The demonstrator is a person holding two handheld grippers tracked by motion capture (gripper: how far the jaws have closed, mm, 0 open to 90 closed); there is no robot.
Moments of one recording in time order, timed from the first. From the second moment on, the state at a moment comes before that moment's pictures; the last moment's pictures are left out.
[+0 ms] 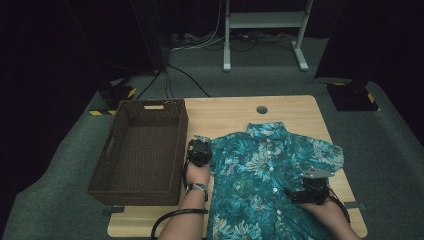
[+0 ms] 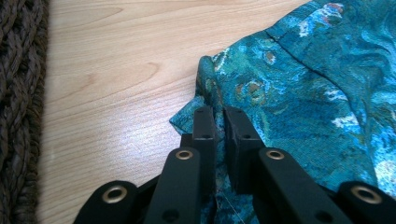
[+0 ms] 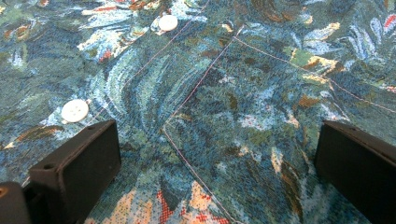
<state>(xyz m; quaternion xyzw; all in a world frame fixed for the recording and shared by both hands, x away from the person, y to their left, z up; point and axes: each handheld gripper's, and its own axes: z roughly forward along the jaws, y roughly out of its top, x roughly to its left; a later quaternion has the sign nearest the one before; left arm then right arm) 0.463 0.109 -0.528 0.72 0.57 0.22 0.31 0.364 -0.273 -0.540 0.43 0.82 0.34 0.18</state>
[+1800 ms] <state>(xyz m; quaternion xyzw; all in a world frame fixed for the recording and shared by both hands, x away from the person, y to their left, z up) 0.446 0.011 -0.488 0.80 0.45 0.20 0.34 0.364 -0.273 -0.540 0.43 0.82 0.34 0.17</state>
